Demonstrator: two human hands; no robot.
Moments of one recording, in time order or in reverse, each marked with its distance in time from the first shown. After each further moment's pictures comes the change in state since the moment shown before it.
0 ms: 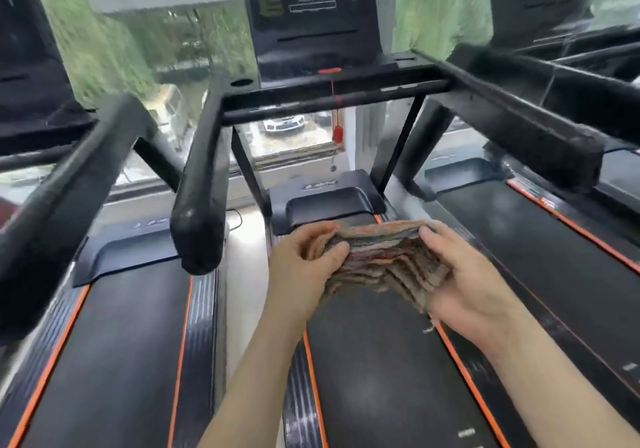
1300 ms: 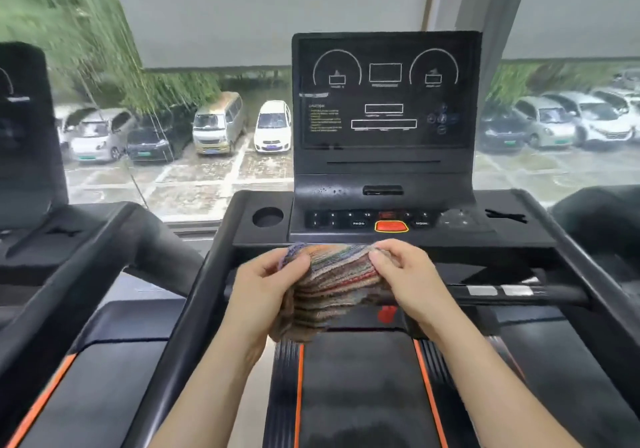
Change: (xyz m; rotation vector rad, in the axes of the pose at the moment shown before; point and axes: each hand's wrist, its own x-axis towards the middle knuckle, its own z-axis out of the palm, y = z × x) left_hand 0.505 0.114 -0.020 -0.195 0.148 -0.135; right_hand 0.551 -0.175 0.135 -0.972 -0.145 -0.255
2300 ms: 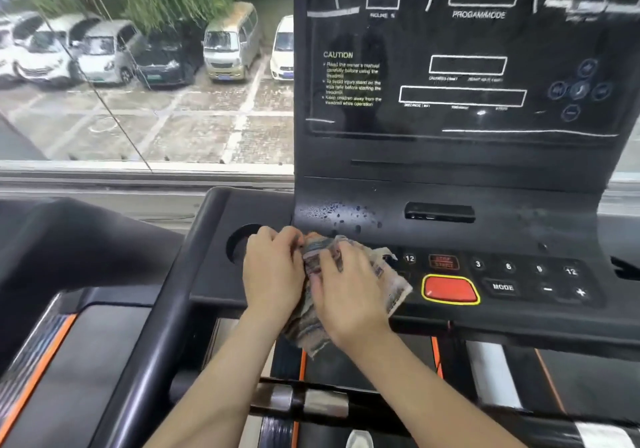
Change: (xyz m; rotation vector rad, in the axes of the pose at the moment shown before) left_hand 0.288 -0.109 0.005 1.199 0.315 0.139; right_hand 0.219 0.112 0.118 -0.919 -0.186 -0.167
